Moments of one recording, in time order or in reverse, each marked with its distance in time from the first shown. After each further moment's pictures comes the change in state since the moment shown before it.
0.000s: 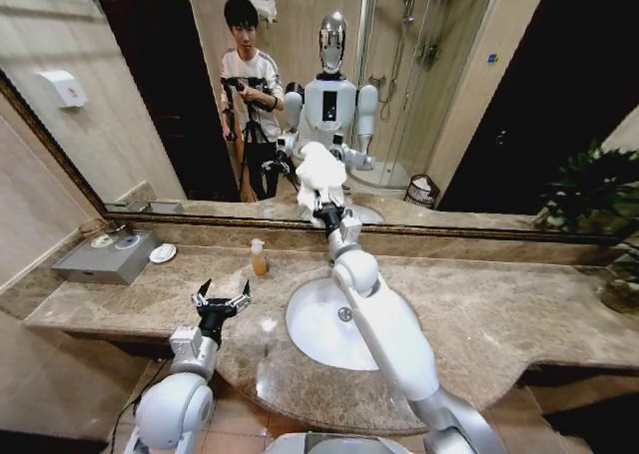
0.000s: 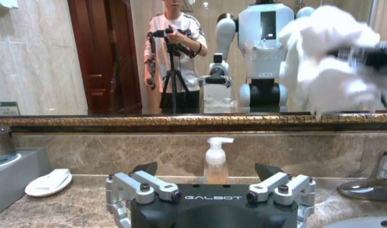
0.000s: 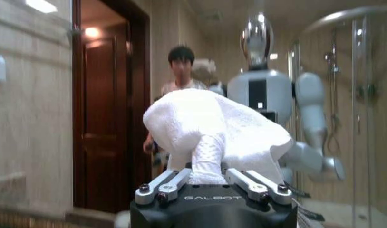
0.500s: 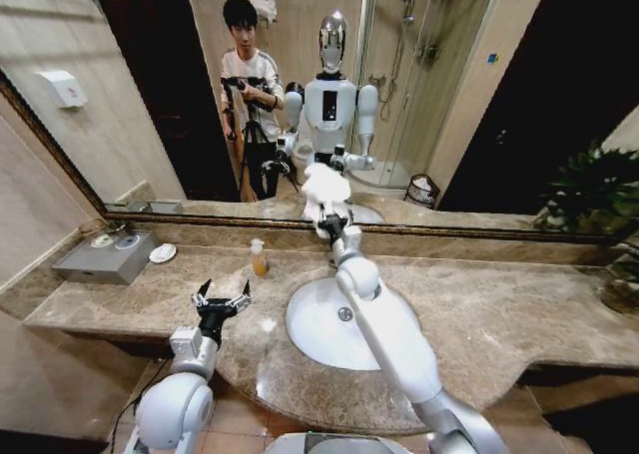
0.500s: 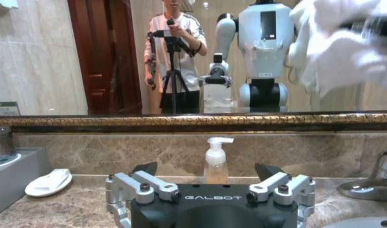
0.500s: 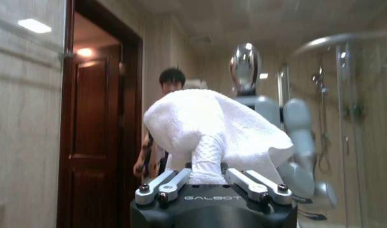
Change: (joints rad) left arm 0.000 0.000 0.000 0.000 0.000 0.000 0.000; right arm 0.062 -0.014 0.029 0.053 0.017 -0.012 0.019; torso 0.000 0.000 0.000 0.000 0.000
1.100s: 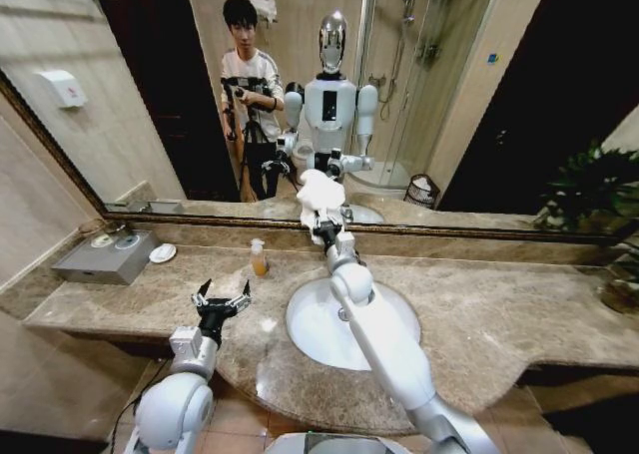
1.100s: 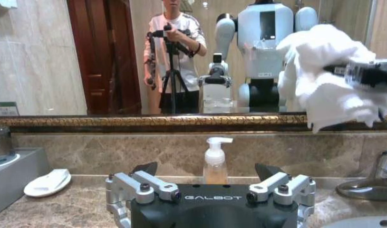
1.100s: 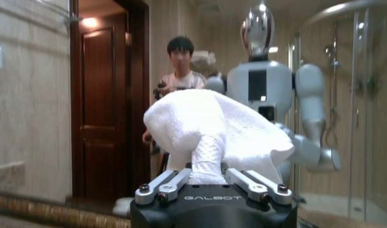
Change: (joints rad) left arm 0.000 0.000 0.000 0.000 0.000 0.000 0.000; right arm -0.057 0.020 -0.029 -0.068 -0.028 0.014 -0.020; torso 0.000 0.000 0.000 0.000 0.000
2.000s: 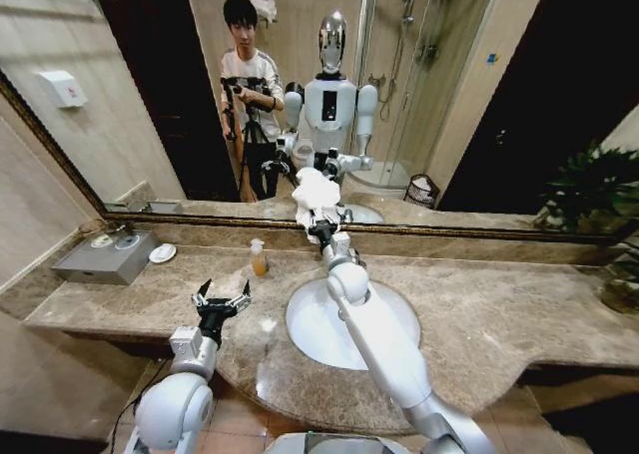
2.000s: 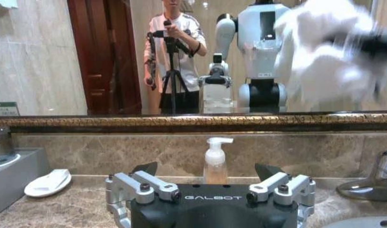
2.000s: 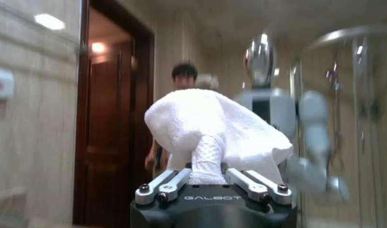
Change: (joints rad) left arm 0.000 0.000 0.000 0.000 0.000 0.000 0.000; right arm 0.038 0.009 -0.008 0.052 -0.013 0.008 0.008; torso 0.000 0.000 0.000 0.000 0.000
